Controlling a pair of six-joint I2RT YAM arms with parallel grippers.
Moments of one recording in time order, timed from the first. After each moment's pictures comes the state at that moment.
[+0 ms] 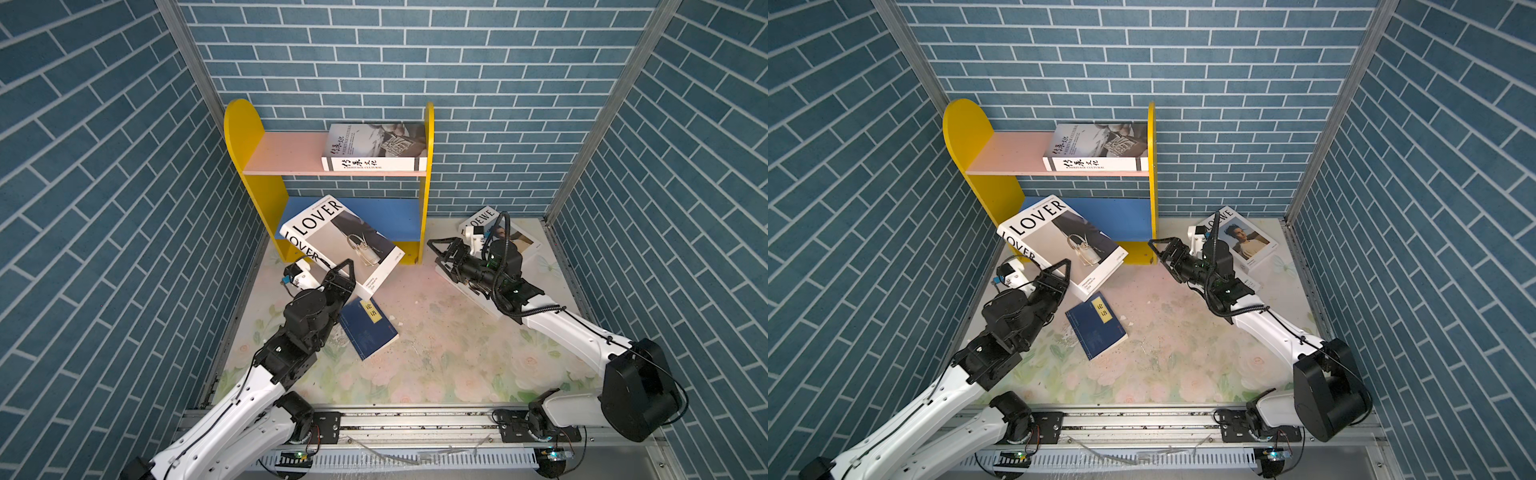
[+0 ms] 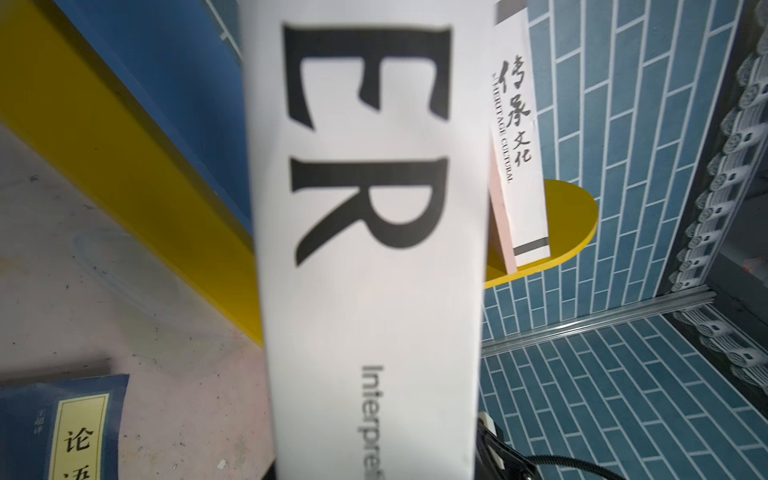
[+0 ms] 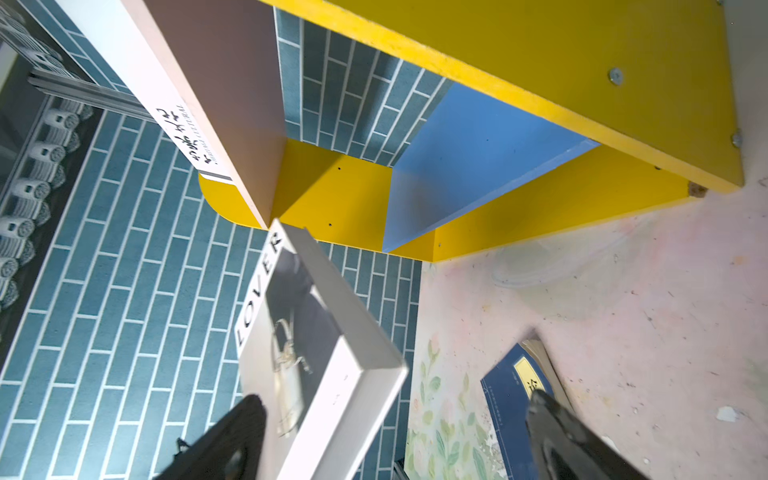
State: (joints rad) left arm -0.61 0.78 0.67 0.00 -0.36 -1.20; right arm 0.55 1.36 0.90 0.32 -0.45 1.21
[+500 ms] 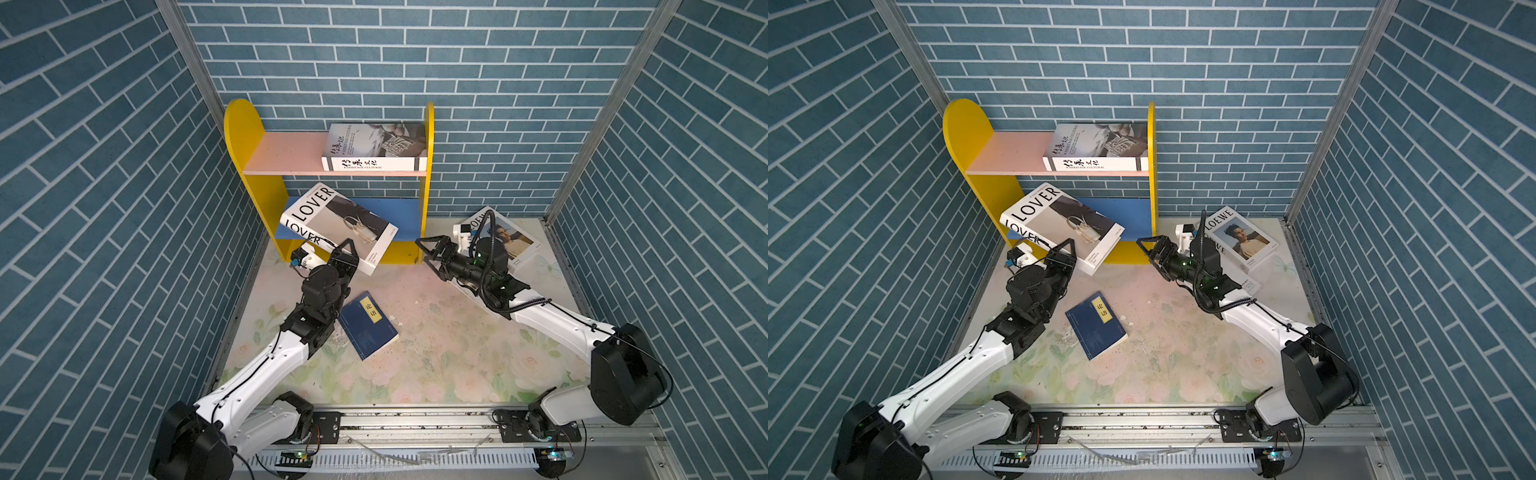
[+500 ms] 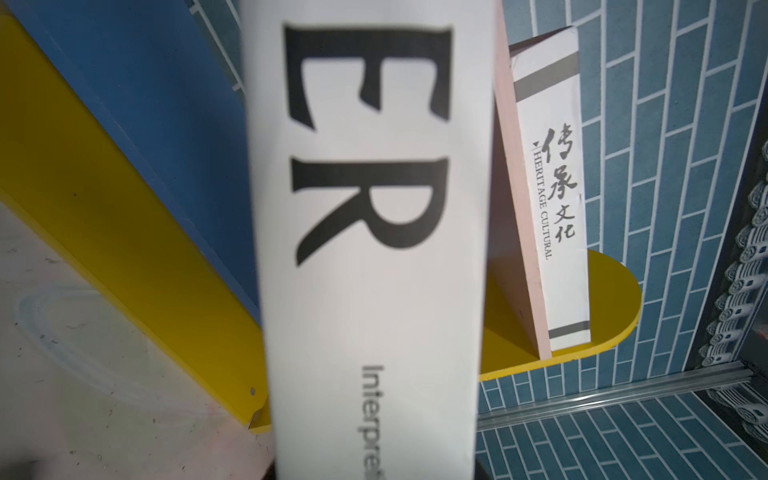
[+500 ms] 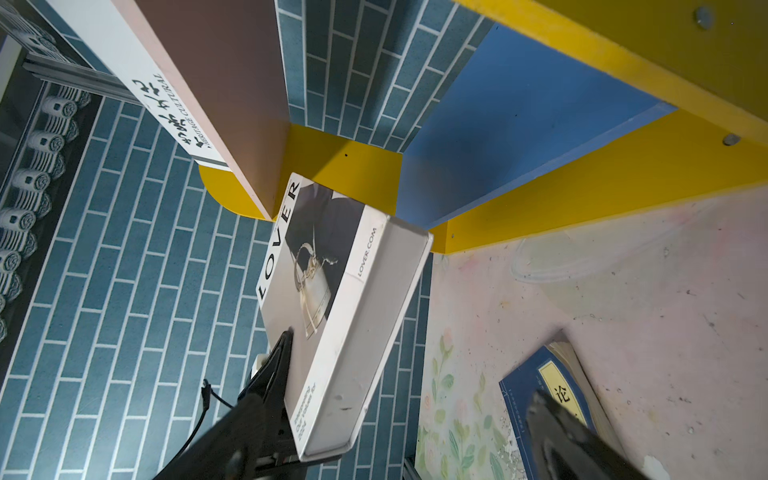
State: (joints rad) left arm -0.49 1.08 0.70 0.34 -0.38 -1.22; right arm 0.60 1.45 0.97 0.34 -0.42 1.23
